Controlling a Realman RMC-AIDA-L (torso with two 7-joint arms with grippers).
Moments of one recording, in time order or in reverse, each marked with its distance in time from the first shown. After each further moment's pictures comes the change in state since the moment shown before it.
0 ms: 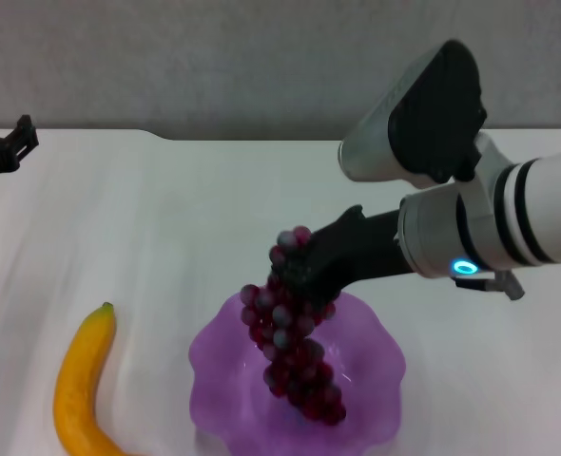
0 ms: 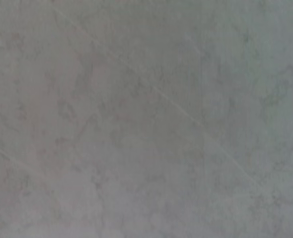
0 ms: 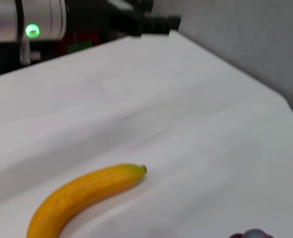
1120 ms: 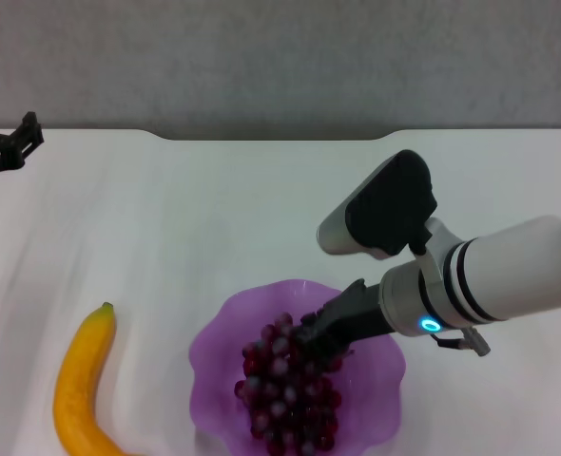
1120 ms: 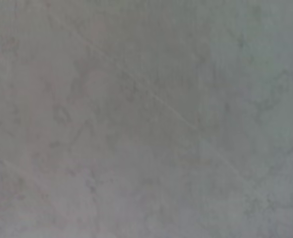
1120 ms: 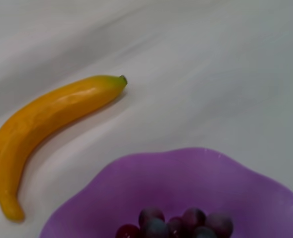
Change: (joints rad) left arm -0.003 -0.002 0.007 -0.003 0.000 0.004 0.000; right arm 0.099 0.003 -0.154 0.420 0.057 -0.229 0.025
